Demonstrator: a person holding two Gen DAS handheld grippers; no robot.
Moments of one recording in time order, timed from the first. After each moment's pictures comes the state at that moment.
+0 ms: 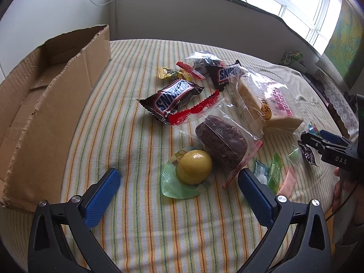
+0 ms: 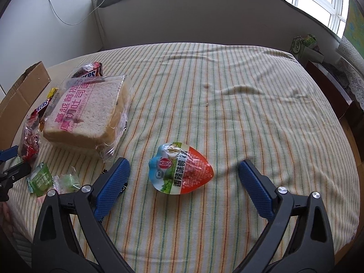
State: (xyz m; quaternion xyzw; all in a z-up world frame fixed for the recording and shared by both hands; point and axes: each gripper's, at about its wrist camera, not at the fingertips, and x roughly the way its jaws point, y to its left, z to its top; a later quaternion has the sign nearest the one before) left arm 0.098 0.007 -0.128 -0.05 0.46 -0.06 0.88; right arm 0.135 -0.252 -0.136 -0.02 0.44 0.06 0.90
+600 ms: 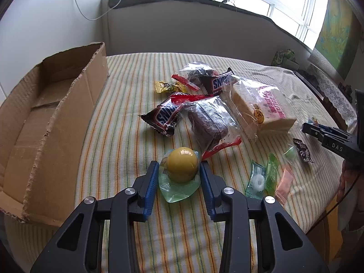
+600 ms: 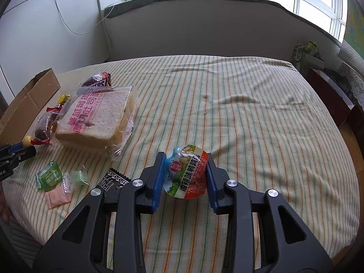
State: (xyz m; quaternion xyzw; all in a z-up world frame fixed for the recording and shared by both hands) left arm 0.091 0.010 -0.115 -0.03 0.43 -0.08 0.90; right arm 0.117 -0.256 -0.126 -0.01 0.40 0.08 0.91
